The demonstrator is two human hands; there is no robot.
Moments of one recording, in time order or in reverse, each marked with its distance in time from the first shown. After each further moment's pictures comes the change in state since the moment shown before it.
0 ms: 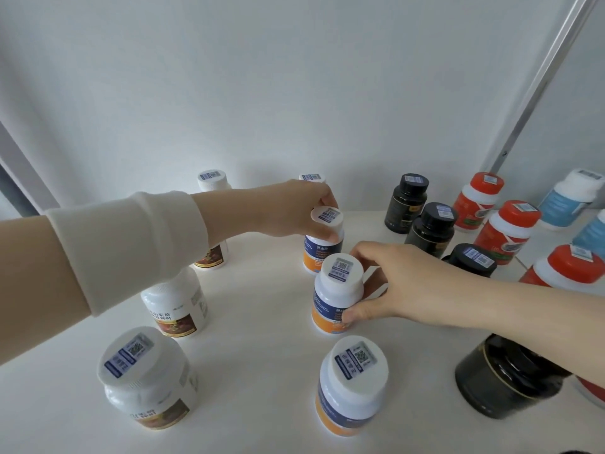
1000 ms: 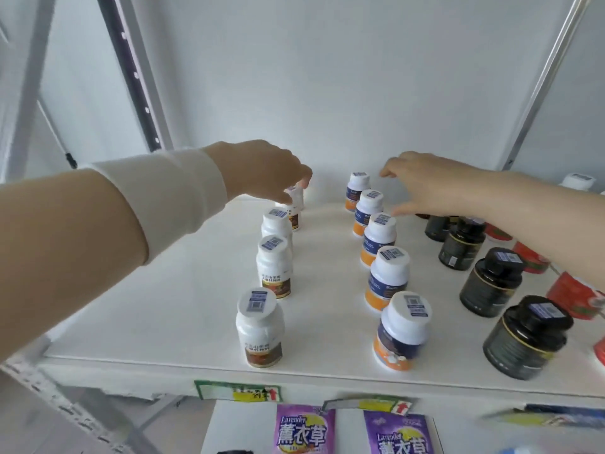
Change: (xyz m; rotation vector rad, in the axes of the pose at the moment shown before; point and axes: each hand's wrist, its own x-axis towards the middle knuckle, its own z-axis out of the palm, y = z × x) left_hand -0.156 -0.005 -0.051 0.840 0.065 -0.074; right_hand -0.041 -0.076 -0.034 -0.640 0.235 -0.082
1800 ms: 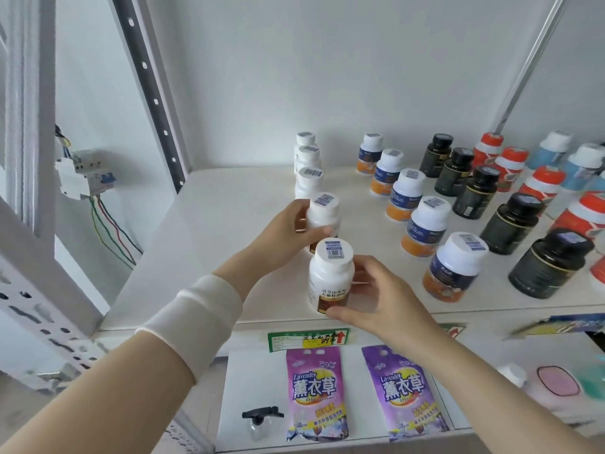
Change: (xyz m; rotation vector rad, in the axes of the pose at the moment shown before) left_hand -0.073 0.053 0.136 -1.661 0.249 -0.092; right_hand -0.102 -0.183 0.118 1.037 0.141 0.197
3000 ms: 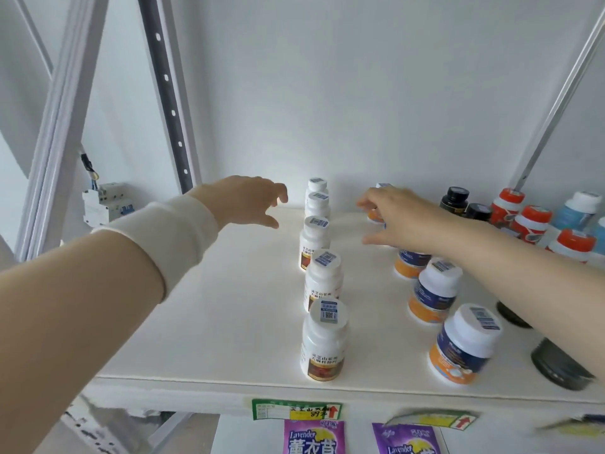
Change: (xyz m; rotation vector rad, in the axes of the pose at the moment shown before) left_hand 0.069 0.058 -0.097 1.309 -0.098 -0.021; right_hand 0.141 -0.050 -0.099 -0.808 -0.123 -0.178
